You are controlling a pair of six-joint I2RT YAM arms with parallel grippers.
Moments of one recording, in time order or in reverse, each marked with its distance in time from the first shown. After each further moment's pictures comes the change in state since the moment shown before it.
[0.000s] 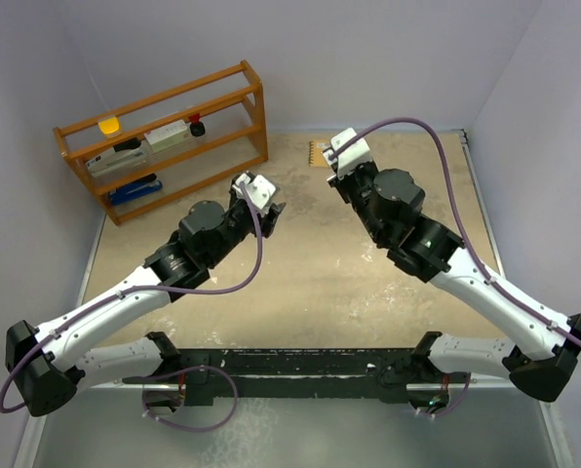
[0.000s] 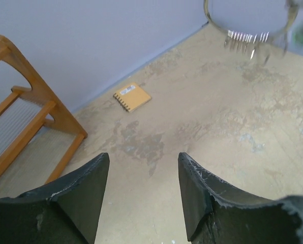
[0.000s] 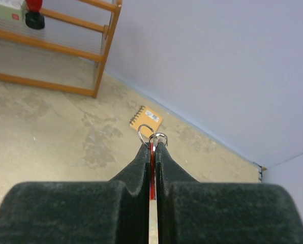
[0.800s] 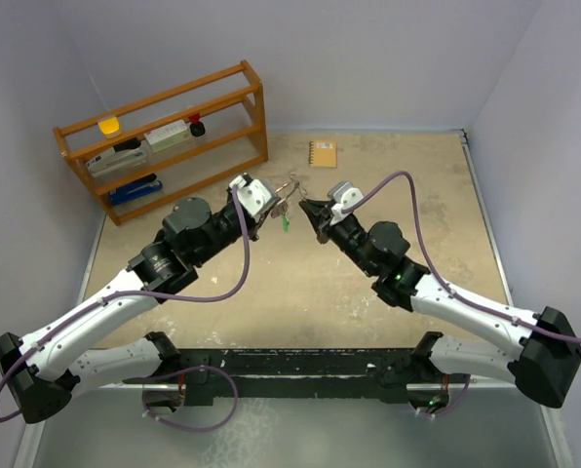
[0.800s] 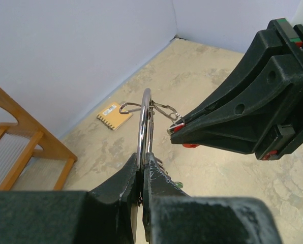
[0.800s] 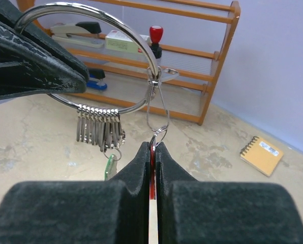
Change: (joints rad) left arm 0.002 -0.056 0.072 -0.073 0.180 0.047; right arm -0.001 -0.044 -0.575 0.706 -0.398 0.282
